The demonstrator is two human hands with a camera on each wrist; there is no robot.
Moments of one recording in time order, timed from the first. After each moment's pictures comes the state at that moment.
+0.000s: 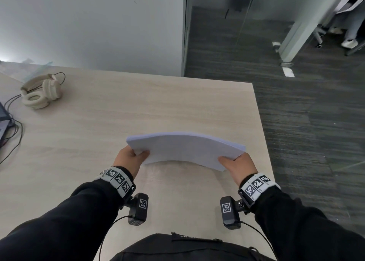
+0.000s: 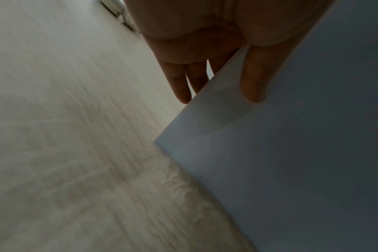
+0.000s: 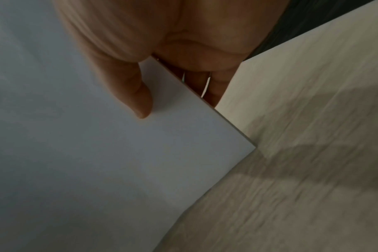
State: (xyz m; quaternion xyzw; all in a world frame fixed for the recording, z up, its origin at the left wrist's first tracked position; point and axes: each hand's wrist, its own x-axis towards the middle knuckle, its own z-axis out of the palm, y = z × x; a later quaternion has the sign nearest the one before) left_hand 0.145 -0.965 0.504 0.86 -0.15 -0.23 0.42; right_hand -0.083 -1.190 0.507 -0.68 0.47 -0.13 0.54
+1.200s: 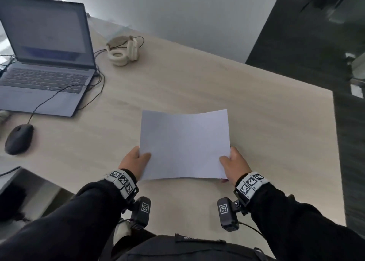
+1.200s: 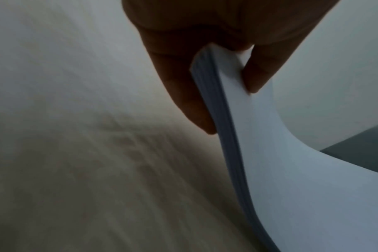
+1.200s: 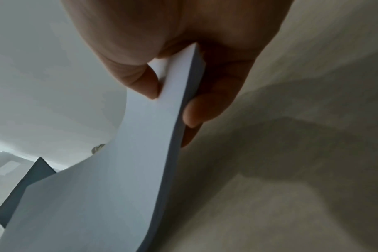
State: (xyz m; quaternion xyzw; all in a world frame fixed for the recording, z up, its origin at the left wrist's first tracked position) left_hand 0.166 -0.744 0.469 0.83 0.05 -0.30 0.46; right_hand 0.029 -1.010 0.493 -0.74 0.39 0.06 0.54
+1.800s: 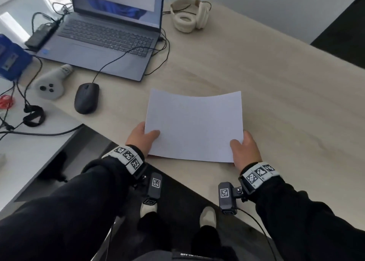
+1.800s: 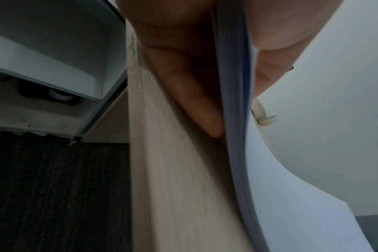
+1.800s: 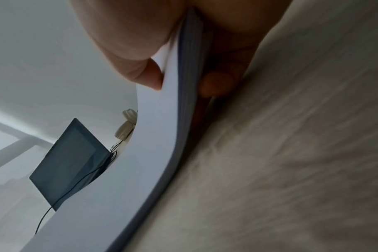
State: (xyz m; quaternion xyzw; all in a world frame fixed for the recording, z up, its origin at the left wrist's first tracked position) left_hand 0.235 -0.550 0.431 0.81 0.09 -0.28 0.51; right_hand 0.114 -0.807 0.447 -0.76 0.39 0.00 0.51
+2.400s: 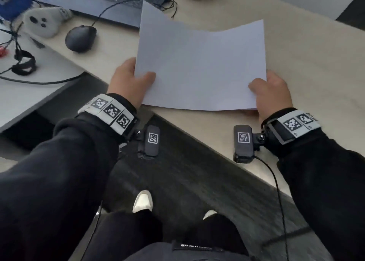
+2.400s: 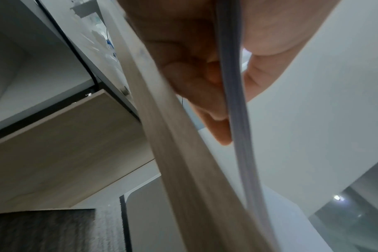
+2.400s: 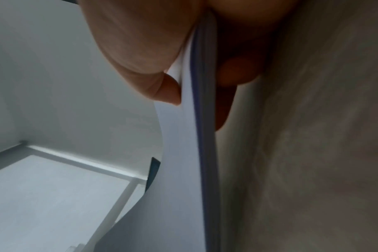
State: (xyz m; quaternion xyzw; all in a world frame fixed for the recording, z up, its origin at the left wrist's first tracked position) left_hand 0.169 -0.541 0.419 0.85 -0.03 0.01 0.53; right_hand 0.090 -0.817 0.416 -0.79 0.25 -0.18 0.53
